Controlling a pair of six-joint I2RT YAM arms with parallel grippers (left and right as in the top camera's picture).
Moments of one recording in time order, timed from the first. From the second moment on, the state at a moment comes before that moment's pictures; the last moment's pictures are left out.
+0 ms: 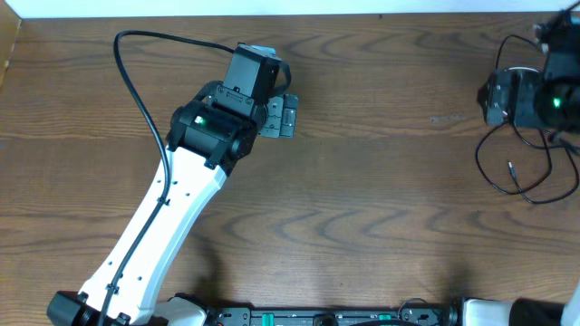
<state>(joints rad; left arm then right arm) -0.46 1.49 1.53 -0.96 -0.22 -0.22 -0.10 1.50 2.08 -1.58 -0.13 -0.01</state>
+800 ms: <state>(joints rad) -0.46 1.50 1.53 -0.96 -0.22 -0.22 -0.08 1.34 1.82 -1.18 -0.13 -0.06</state>
